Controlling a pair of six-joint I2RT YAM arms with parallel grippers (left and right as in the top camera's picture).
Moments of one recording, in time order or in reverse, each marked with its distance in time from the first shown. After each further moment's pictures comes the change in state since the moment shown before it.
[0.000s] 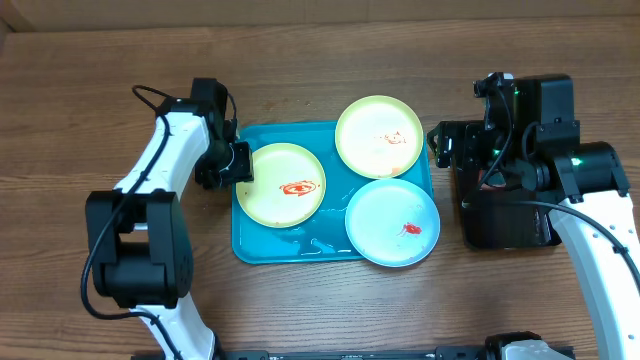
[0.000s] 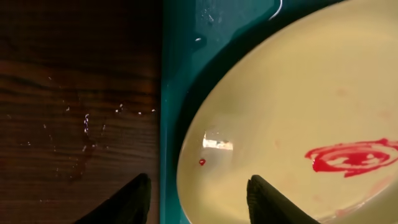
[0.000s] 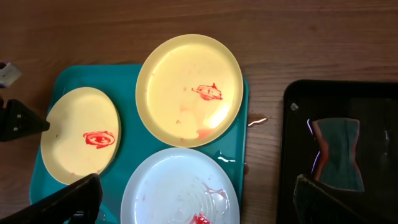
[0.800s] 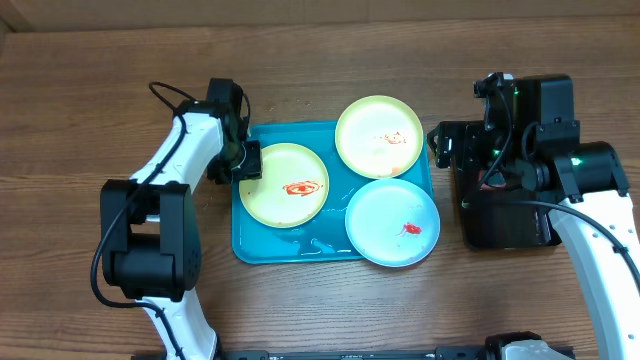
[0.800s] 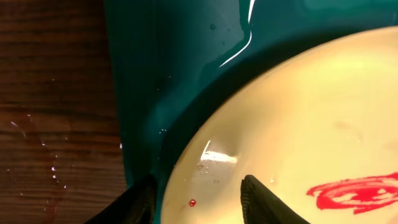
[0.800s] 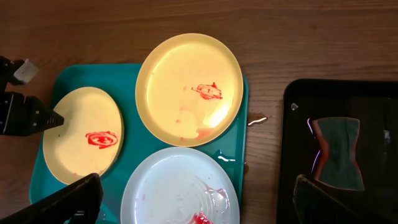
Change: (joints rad) left arm -0.053 0.041 -0.012 0.098 -0.029 -0.011; right arm 0.000 0.000 0.000 -0.002 0.000 0.000
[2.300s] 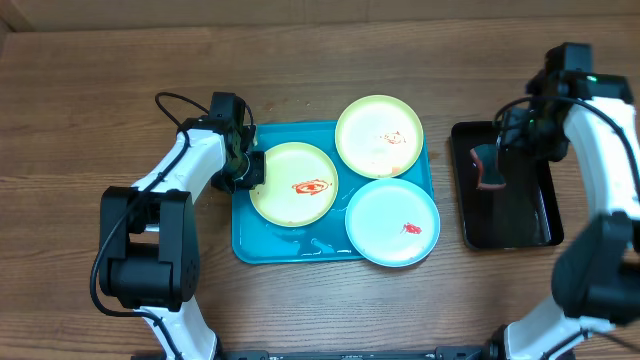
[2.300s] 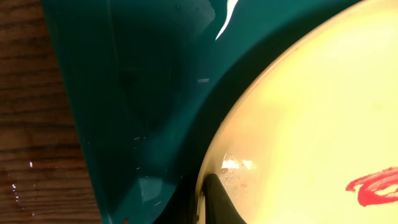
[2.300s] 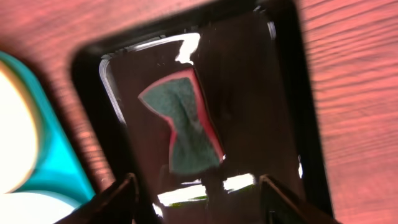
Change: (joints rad) left arm -0.011 -0.045 -0.143 0.158 0.023 0.072; right arm -0.272 0.534 0.245 -0.198 0.245 -0.030
